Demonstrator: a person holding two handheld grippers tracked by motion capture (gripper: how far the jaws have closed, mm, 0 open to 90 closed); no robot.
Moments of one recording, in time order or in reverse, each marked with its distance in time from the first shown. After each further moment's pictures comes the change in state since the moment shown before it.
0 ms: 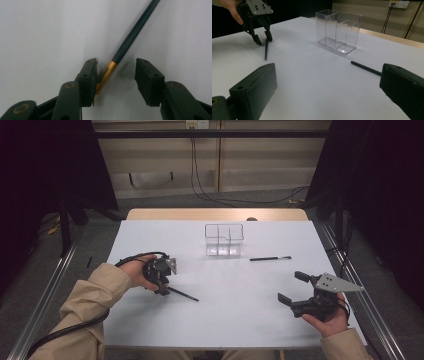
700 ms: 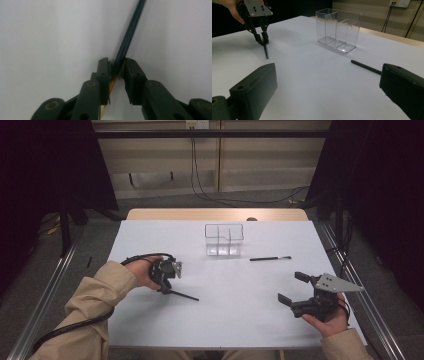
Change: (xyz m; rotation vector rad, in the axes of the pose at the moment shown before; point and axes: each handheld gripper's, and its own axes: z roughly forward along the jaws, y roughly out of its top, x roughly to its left) left arm -0.003 0.017 0.002 0.099 -0.046 0.107; right arm -0.001 -0.001 0.000 0.004 0.002 -0.001
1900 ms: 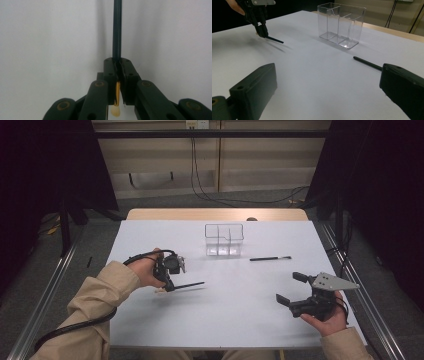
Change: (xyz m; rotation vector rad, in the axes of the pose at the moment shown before) left arm -0.002 0.014 -0.014 -0.033 -0.013 -0.135; right arm -0.001 0.001 0.005 0.042 0.014 0.001
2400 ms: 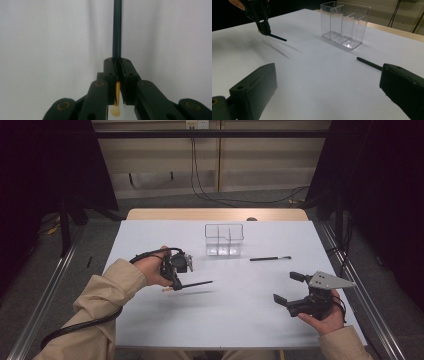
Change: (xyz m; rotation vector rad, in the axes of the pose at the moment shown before) left arm -0.009 0.022 -0.007 -0.022 0.001 0.041; right arm 0.003 0.003 0.006 0.013 0.015 -0.008
